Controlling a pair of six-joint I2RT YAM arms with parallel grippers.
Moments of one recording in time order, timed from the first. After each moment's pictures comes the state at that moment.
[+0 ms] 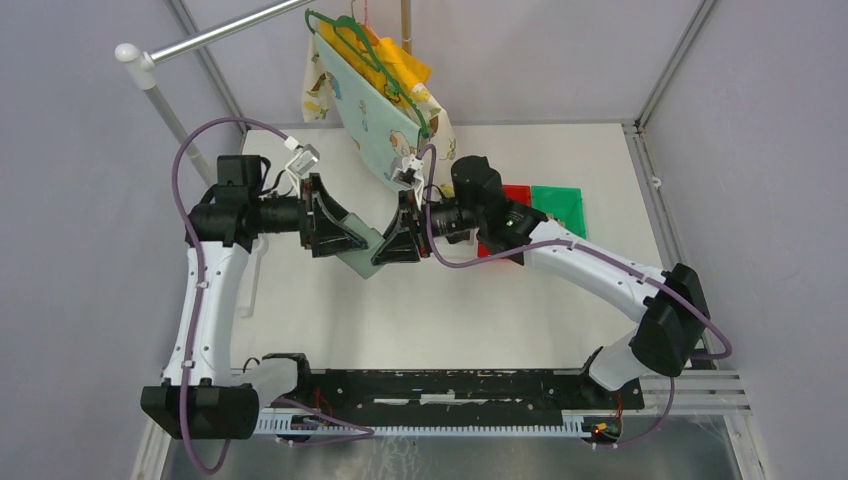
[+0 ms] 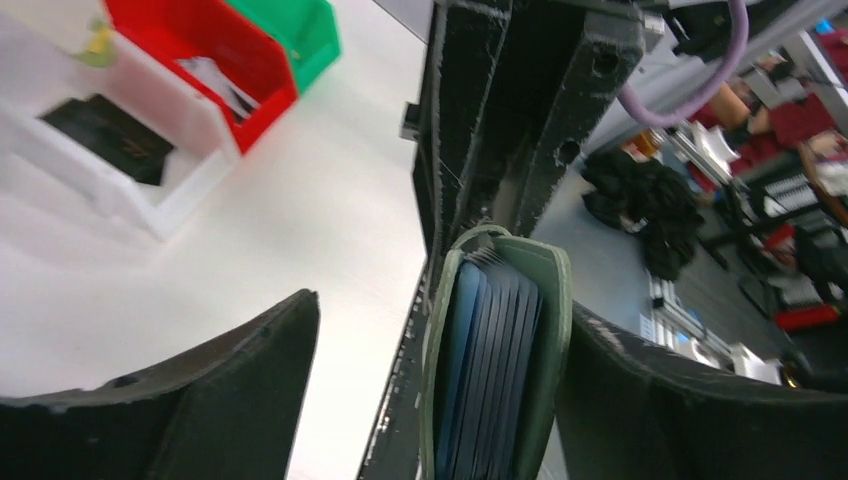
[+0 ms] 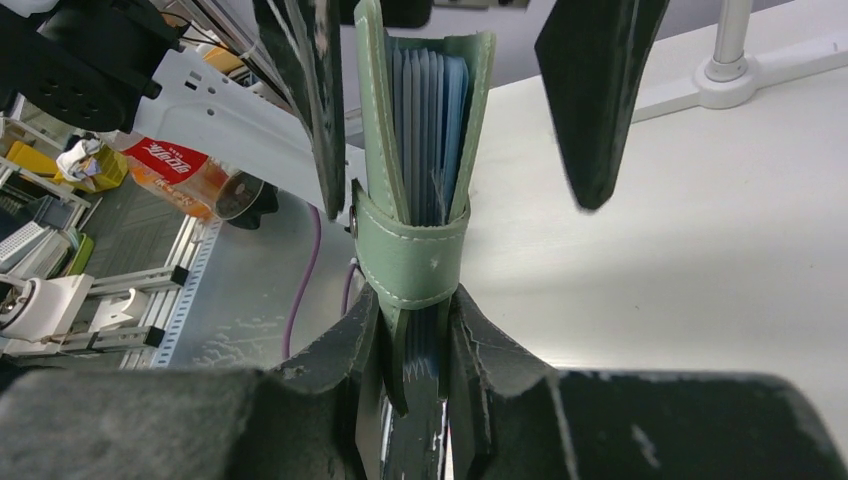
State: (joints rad) left arm 0.04 1.11 1.30 -1.00 1.31 0.26; right arm 0.86 1.53 1.29 0.08 -0.87 0.31
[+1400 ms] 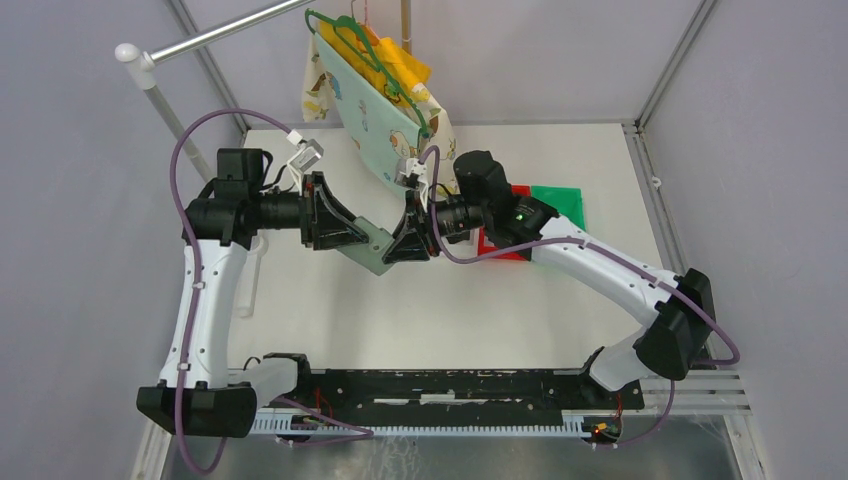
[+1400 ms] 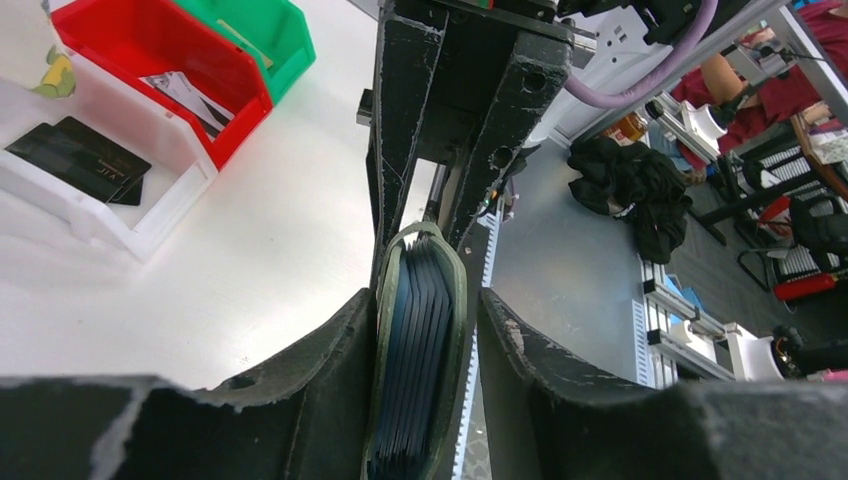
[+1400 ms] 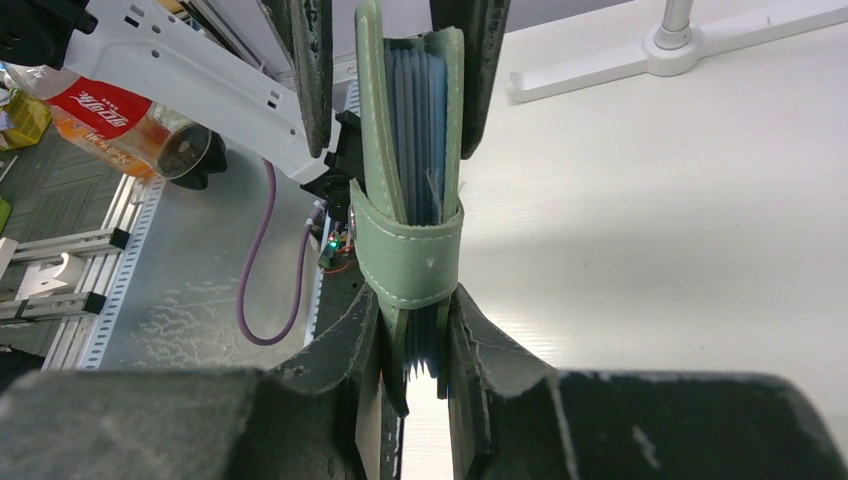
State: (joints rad) left arm -0.03 1.14 1.39 -1.08 1.34 0.28; right arm 0.84 1.50 1.36 -0.17 -0.82 0.11
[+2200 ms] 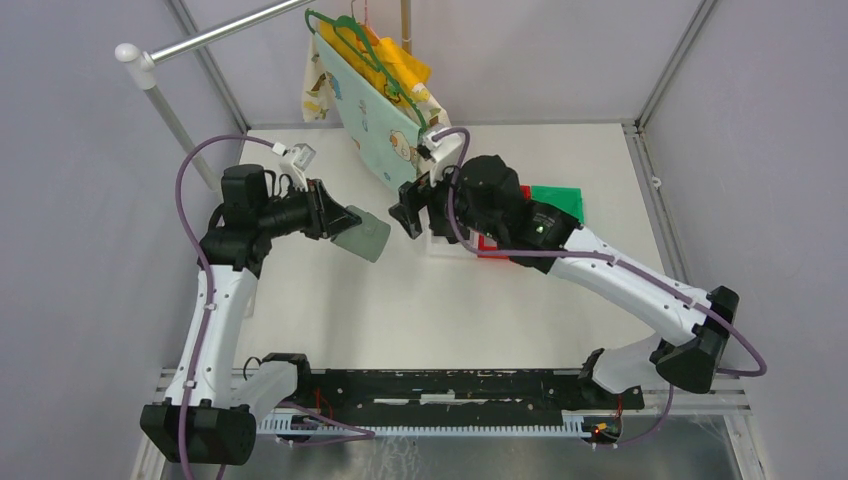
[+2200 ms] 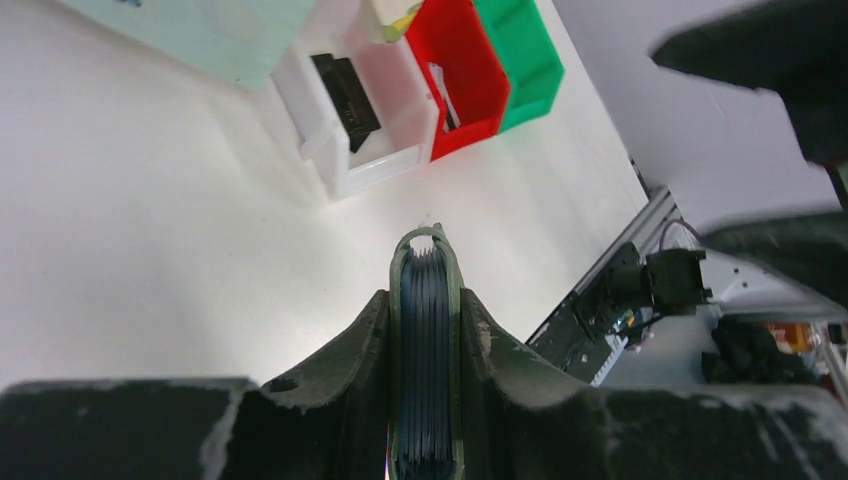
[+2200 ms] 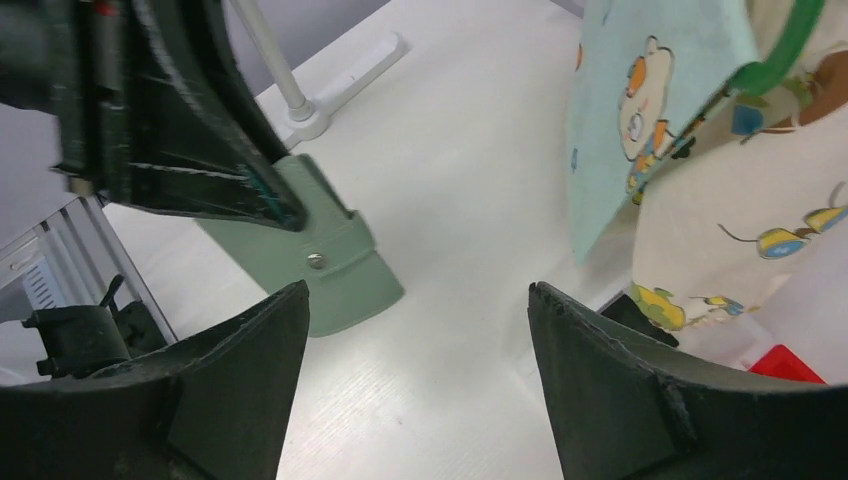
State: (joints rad) left arm -0.03 1.01 1.11 -0.64 0.83 -0.19; right arm 0.91 1.41 1.45 -0.30 0.02 0.15
